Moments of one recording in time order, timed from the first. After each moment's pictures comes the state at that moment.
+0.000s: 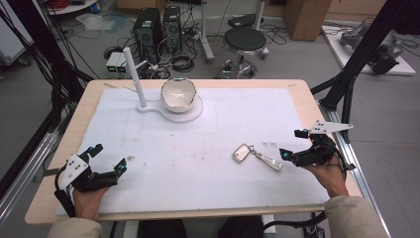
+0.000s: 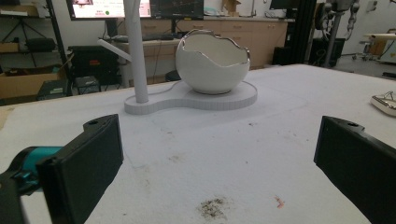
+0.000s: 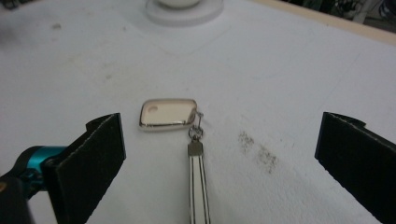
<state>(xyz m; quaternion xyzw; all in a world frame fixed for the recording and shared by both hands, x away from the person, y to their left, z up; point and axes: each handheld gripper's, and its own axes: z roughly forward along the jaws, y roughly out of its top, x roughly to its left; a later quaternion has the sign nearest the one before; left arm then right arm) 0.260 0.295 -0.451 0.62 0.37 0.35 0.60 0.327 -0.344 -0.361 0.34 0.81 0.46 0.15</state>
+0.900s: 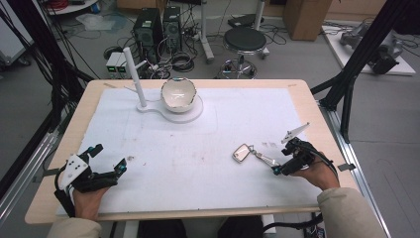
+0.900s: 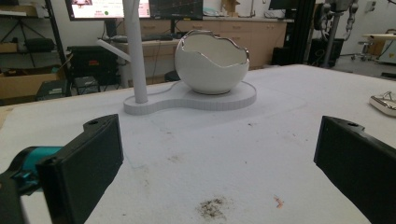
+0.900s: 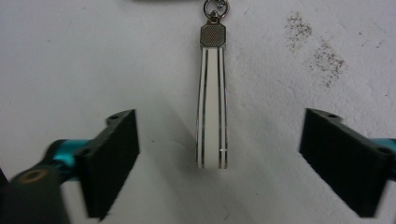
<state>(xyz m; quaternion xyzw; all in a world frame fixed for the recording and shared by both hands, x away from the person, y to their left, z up) 0.260 0.296 -0.451 0.62 0.37 0.35 0.60 0.351 -0.315 -0.402 0.32 0.91 0.24 0.05</state>
